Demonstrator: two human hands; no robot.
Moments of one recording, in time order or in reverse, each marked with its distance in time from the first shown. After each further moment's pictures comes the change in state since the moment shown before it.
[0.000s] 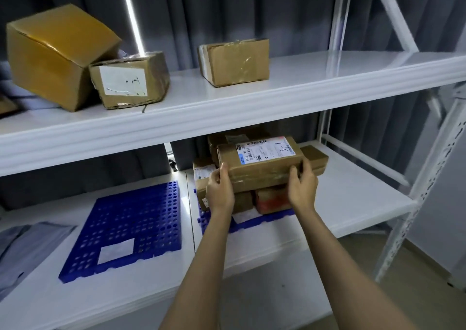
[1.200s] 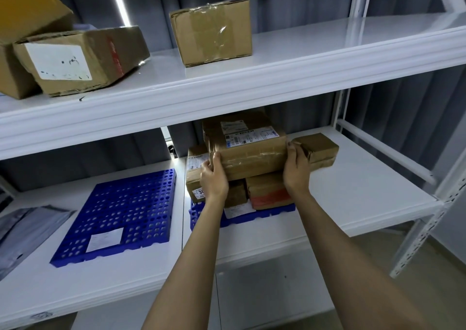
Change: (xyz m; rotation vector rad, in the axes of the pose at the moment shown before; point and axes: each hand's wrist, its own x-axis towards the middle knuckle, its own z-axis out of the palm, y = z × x) left_hand 0.055 -0.041 0.049 0.127 0.096 -0.040; right_hand 0.062 0.055 0.021 0.155 -0.164 0.128
